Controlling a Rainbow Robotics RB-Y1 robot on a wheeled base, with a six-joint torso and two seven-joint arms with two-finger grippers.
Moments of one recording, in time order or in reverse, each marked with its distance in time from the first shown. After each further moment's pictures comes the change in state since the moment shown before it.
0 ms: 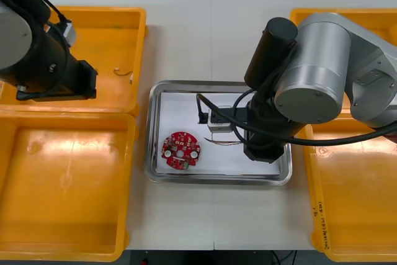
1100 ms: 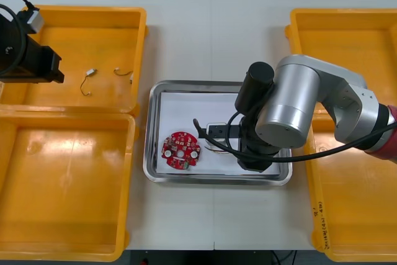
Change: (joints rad) right arm 0.011 0.001 0.198 0.143 0.118 -0.223 0.001; left arm -0.009 0.052 0.118 0.320 -0.001 -0.155 -0.343
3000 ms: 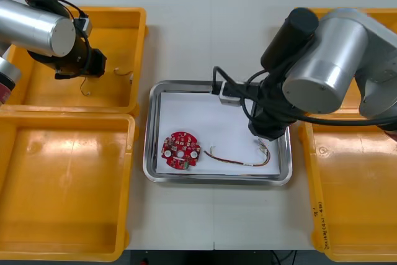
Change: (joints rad) right arm 0.055 0.000 -0.308 -0.088 0.035 0.141 0.000; left arm -0.196 -0.168 -0.287 0.517 -0.184 -0.510 -0.080
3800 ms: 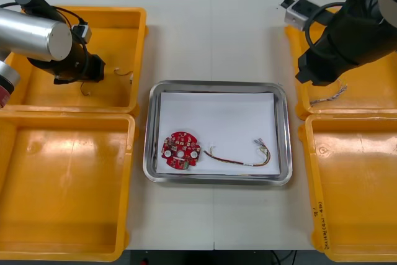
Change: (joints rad) right arm 0.000 0.000 -0.457 -0.005 -0.003 0.263 -0.240; left arm -0.002 -0.002 -0.004 0.086 0.060 -0.058 -0.068
